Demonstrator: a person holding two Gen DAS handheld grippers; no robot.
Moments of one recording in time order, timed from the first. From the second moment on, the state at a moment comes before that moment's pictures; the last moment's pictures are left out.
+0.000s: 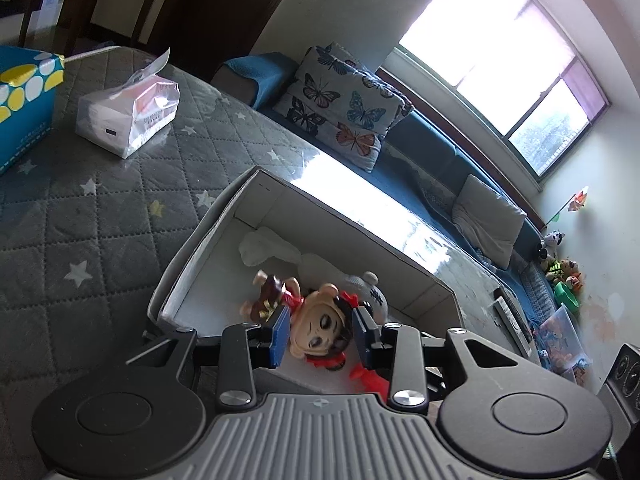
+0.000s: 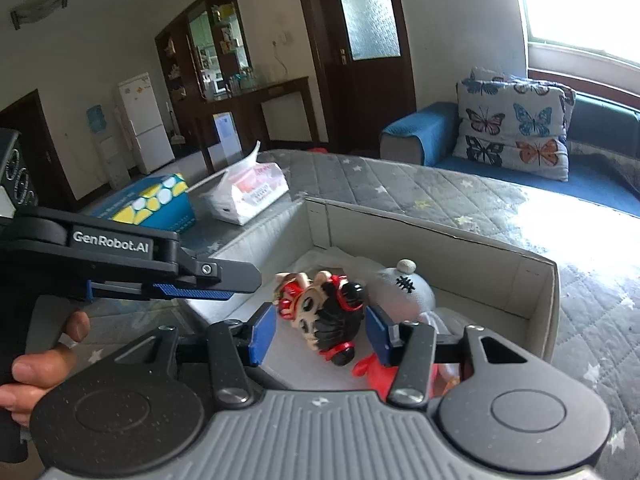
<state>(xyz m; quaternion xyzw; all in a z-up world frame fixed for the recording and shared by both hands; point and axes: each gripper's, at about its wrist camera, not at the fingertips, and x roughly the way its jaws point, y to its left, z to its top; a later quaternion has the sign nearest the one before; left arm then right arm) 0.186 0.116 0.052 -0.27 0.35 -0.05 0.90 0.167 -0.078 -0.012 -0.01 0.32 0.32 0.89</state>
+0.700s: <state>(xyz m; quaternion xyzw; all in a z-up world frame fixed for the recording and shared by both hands) 0.110 0.103 0.025 -0.25 0.38 -0.06 0.89 0.075 -0.081 -0.047 -0.03 0.34 0.35 0.87</state>
